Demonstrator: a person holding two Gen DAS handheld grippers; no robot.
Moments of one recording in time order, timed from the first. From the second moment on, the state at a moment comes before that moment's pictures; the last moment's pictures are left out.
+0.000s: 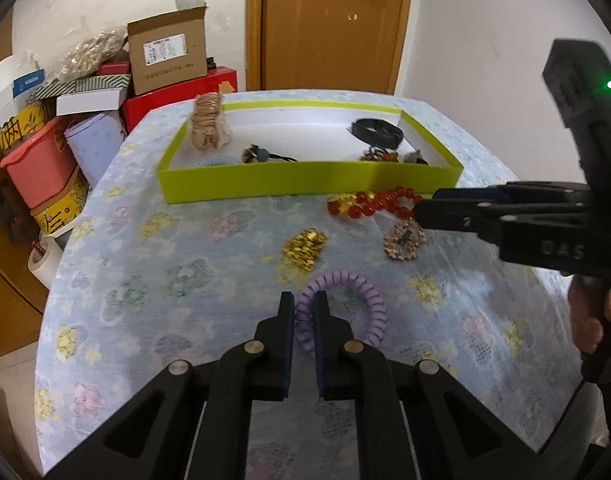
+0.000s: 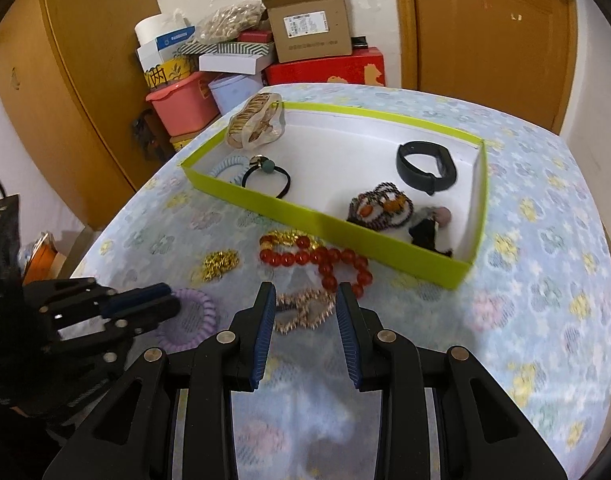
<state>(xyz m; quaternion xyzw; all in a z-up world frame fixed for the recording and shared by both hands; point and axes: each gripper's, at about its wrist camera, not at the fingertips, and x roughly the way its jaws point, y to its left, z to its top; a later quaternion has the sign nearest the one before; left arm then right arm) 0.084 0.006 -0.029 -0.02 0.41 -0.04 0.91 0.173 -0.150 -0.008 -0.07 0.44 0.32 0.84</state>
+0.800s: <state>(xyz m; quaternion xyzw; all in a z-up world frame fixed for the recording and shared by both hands) 0.075 0.045 -0.020 -0.06 0.39 -0.03 0.92 0.228 -0.142 -0.039 0.18 0.54 0.29 0.77</state>
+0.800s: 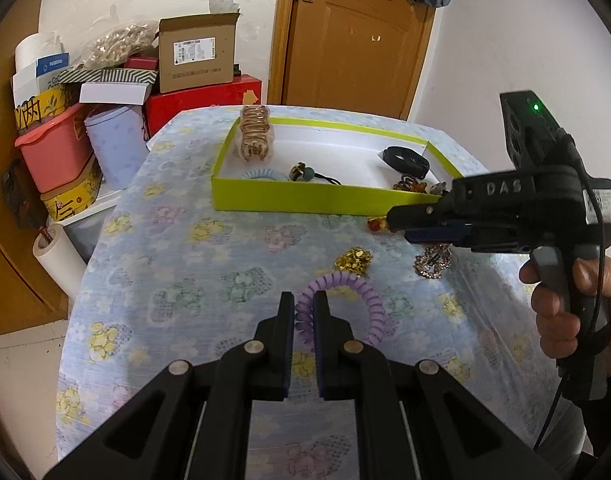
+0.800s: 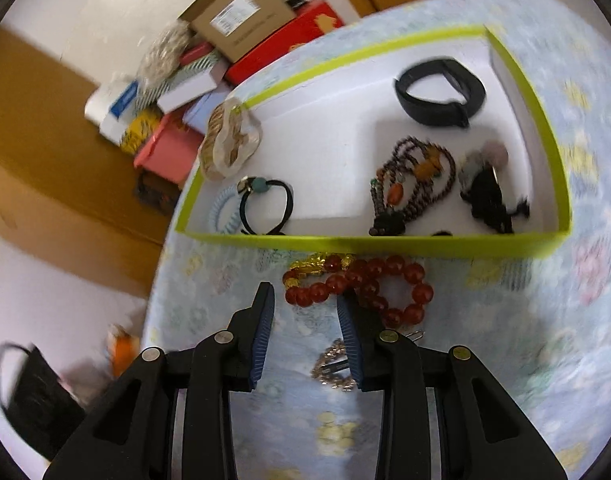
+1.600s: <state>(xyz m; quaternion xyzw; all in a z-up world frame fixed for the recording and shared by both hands) 0.063 0.049 -0.004 -0.07 0.37 -0.03 0.92 0.196 -0.138 -0.005 0.09 0.48 0.27 0.83</state>
